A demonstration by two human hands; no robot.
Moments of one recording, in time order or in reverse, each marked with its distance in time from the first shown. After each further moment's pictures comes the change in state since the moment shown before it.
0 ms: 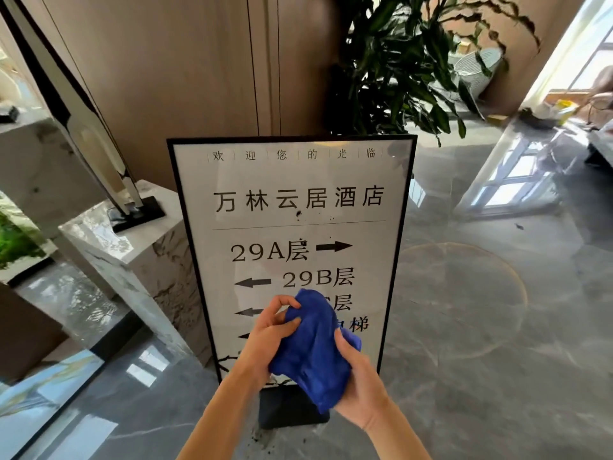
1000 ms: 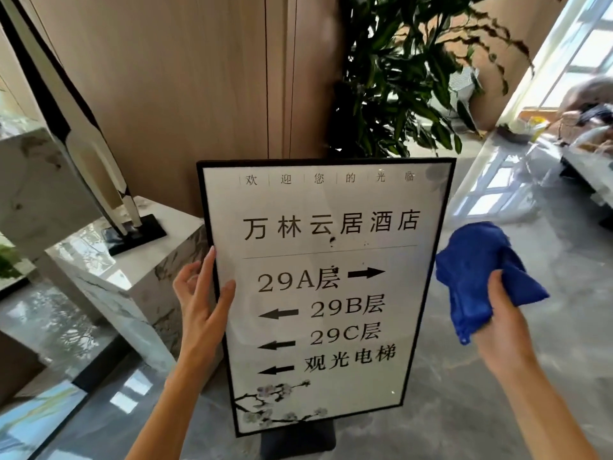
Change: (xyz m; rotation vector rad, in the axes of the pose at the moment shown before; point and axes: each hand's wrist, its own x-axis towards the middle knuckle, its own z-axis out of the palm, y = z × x) left_hand 0.052 0.074 -0.136 0.571 0.415 0.617; right_hand -0.002 -0.151 0.020 -0.500 0.594 -0.686
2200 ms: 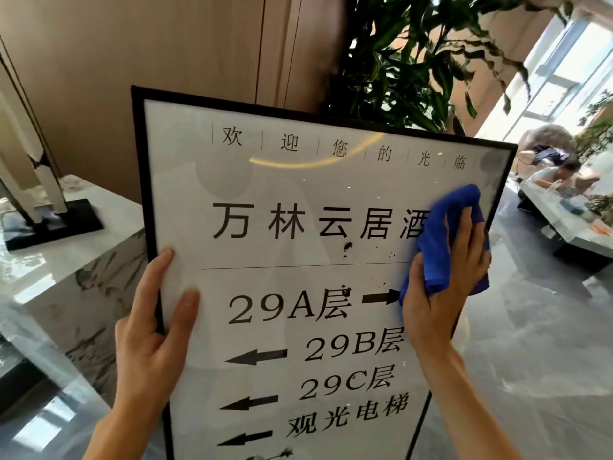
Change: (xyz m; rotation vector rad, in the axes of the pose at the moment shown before) left_hand 0.024 -0.049 0.031 -0.131 0.140 0.202; right_hand 0.101 0.078 0.113 -0.838 0.293 -1.176
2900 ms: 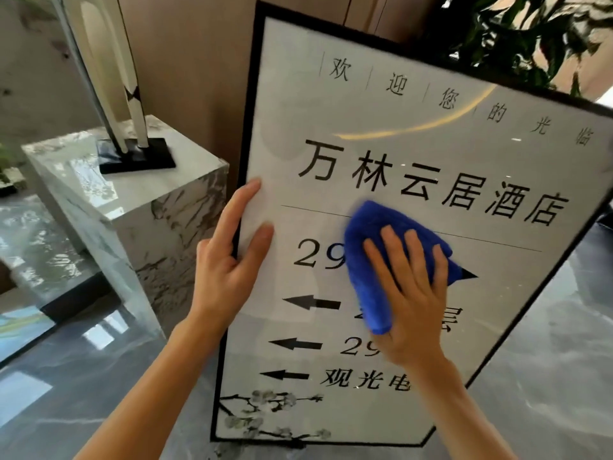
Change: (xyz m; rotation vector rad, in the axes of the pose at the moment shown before) left_hand 0.001 0.000 0.000 0.027 -0.031 0.087; right_hand -0.078 -0.036 0.026 -0.134 -0.356 -0.632
